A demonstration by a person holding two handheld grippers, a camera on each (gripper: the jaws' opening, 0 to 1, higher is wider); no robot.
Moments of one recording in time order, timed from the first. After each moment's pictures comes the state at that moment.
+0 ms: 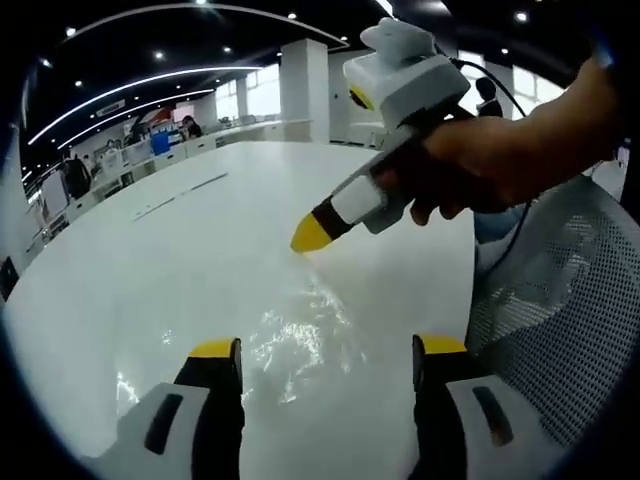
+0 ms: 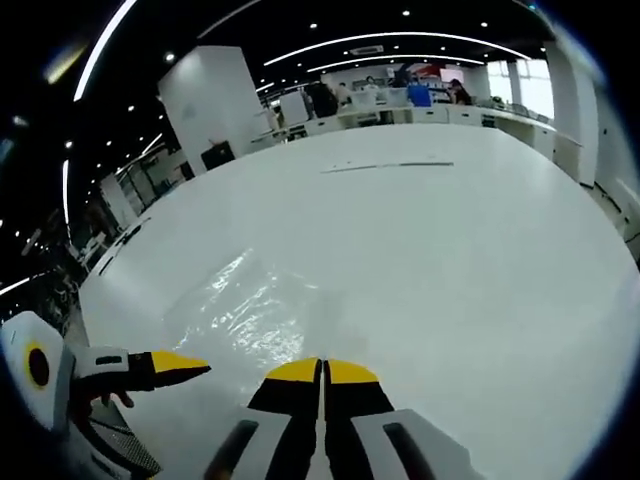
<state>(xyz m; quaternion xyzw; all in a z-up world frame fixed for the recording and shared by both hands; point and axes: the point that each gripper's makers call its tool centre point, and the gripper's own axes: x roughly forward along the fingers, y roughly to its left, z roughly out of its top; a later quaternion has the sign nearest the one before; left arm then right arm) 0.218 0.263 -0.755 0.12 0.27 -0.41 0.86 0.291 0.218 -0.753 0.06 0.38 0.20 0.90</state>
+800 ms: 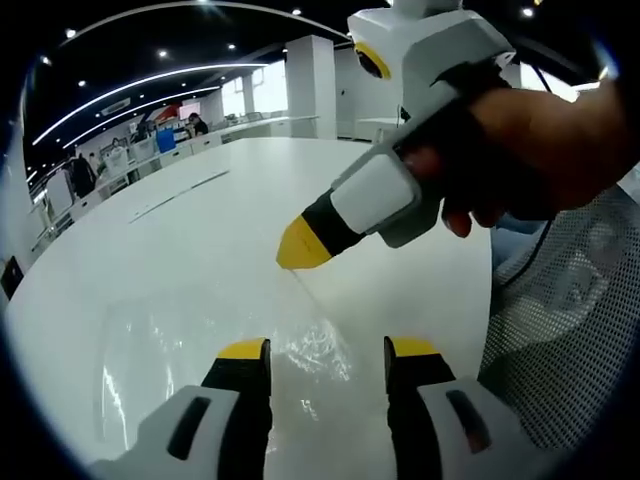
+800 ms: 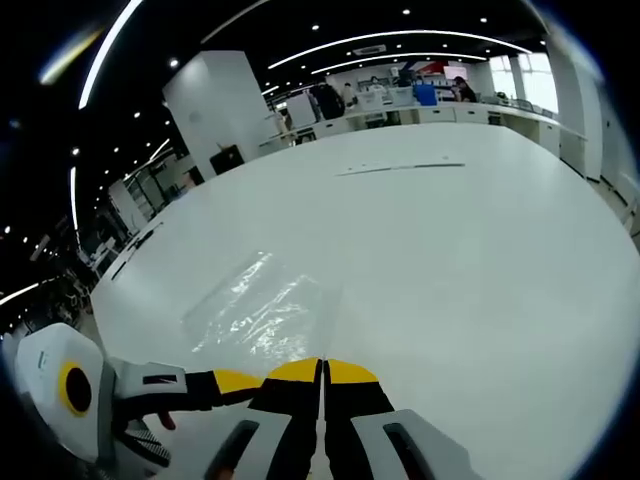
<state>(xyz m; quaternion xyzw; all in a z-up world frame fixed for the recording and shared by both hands) 0.233 0.245 -0.760 0.13 0.27 -0.39 0.87 0.277 0.238 -0.739 0.08 0.37 0.23 0.90</state>
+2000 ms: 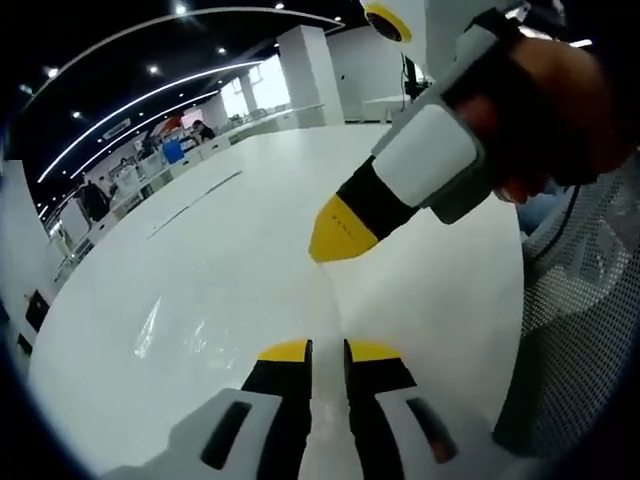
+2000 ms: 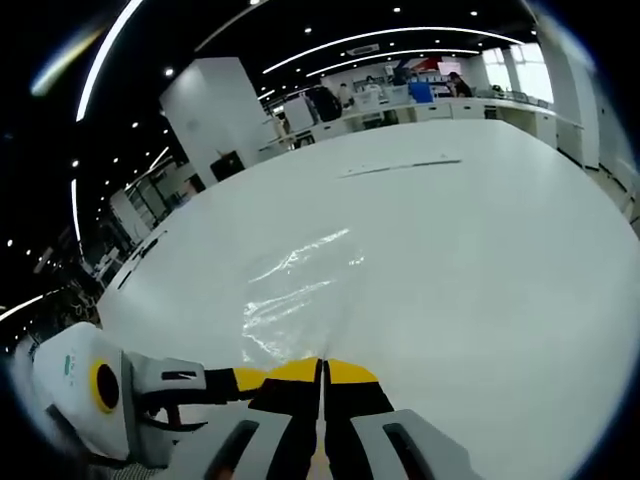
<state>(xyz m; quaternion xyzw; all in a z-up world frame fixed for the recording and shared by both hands) 0.249 0.266 -0.763 0.21 0.26 -0.35 0.88 0.269 0.237 -0.732 0.10 0.37 0.23 0.89</state>
